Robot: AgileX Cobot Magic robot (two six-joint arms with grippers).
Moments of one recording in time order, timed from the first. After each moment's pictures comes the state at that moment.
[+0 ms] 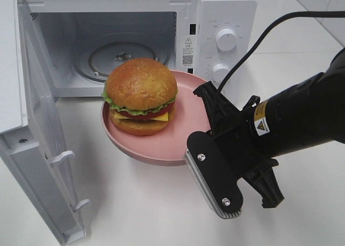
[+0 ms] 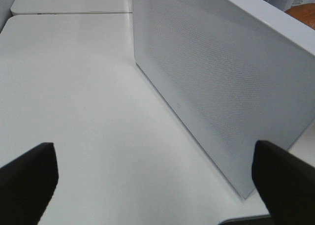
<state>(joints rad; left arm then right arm) 0.01 0.00 -0.52 -0.17 1.08 0.11 0.78 1.47 -0.69 -0.10 0.21 -1.37</state>
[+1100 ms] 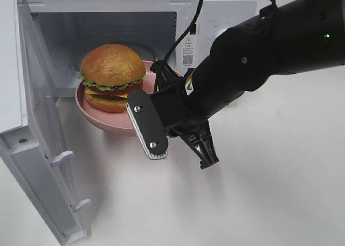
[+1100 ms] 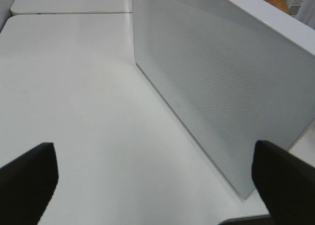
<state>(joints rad) 0.01 0.00 -0.52 -0.17 1.08 0.11 0.77 1.77 -1.04 -0.02 0.29 -1.36</state>
